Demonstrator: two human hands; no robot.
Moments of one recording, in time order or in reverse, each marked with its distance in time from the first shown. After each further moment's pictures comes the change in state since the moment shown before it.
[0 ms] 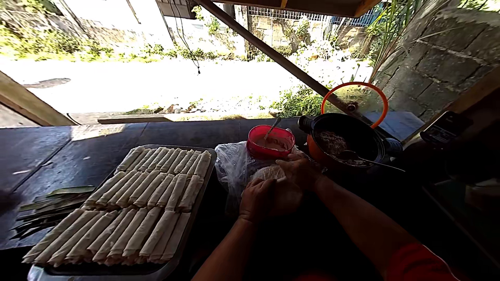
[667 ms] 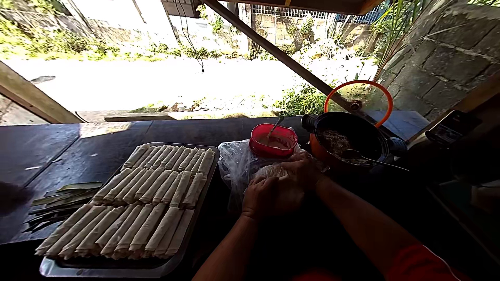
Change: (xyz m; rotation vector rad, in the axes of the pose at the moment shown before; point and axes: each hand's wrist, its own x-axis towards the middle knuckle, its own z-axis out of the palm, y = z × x) left_hand -0.003 -0.001 0.000 -0.001 -0.011 -0.013; right_hand -0.001 -0.005 0.004 0.042 -0.048 0.057
